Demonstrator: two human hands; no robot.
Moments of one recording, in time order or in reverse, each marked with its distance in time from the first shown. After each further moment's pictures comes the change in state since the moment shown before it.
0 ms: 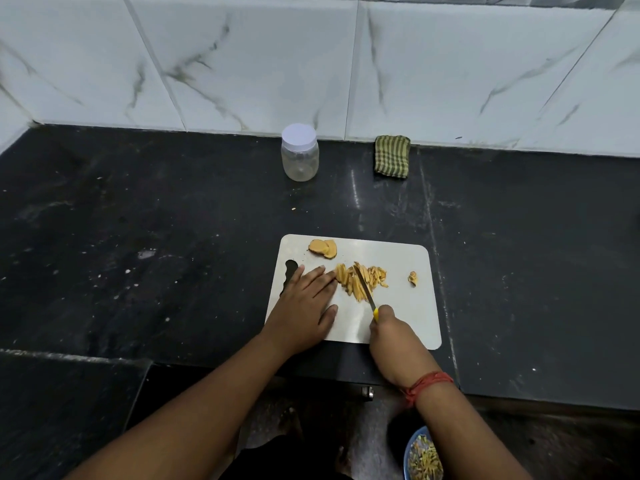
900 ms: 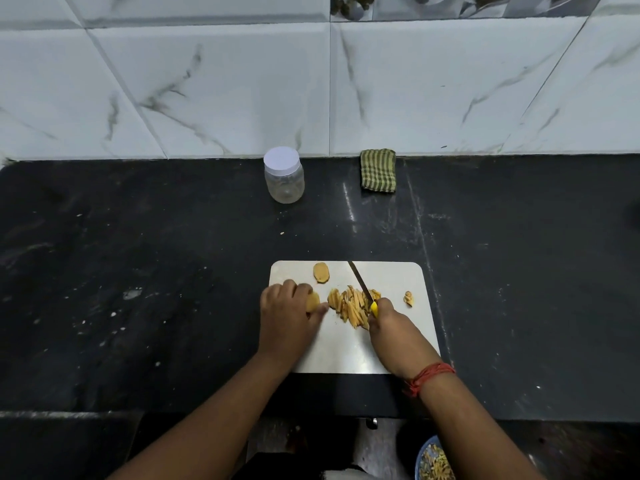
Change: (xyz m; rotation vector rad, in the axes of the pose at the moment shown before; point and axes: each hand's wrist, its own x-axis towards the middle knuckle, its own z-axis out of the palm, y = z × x) left_hand 0.037 -0.011 -0.009 0.009 0.156 -0.344; right_hand 0.042 -0.007 -0.034 0.017 0.026 0.023
